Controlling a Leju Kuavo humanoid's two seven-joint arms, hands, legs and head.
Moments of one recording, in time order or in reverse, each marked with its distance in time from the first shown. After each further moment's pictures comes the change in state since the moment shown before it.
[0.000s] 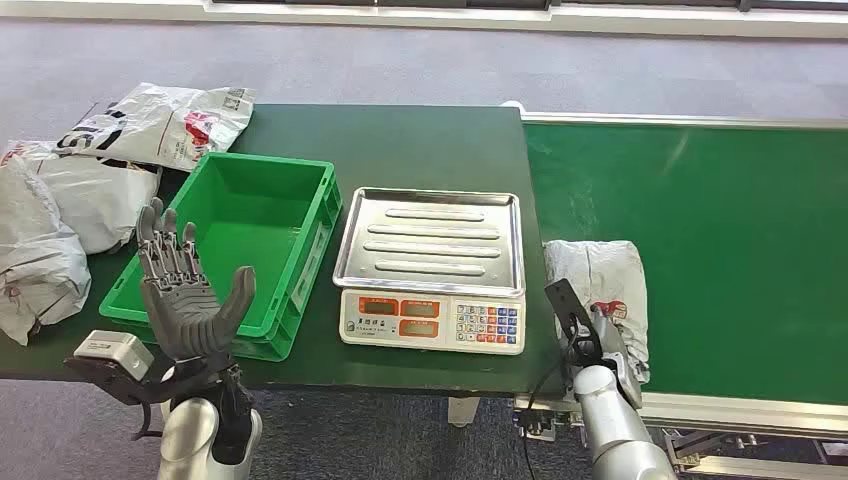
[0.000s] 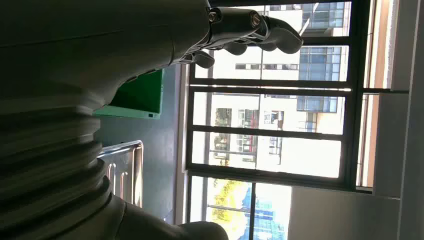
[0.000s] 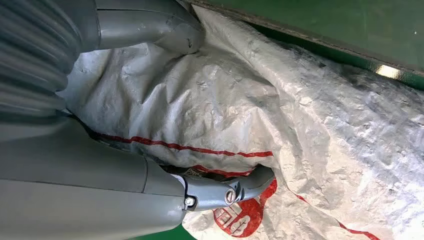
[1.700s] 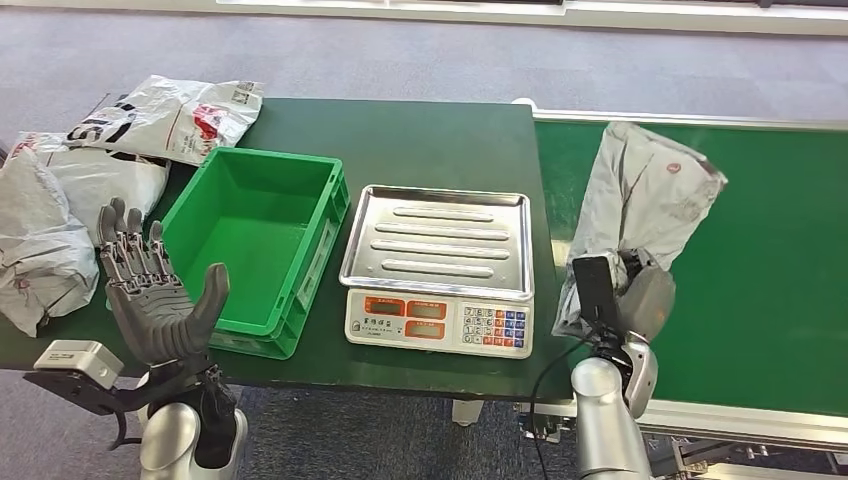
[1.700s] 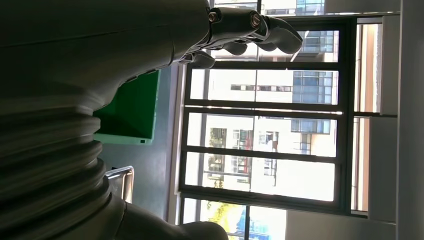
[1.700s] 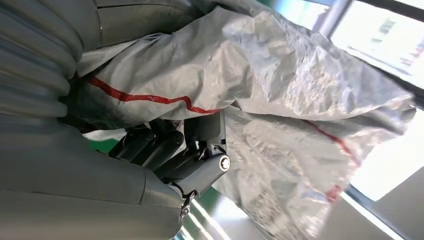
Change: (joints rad) left arm 0.019 -0.006 0.029 -0.078 -0.006 0.023 0.018; right arm 0.167 0.105 0.151 -0.579 -0.186 -0.464 -0.436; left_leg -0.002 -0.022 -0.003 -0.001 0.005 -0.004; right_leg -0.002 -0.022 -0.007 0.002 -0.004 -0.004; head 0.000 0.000
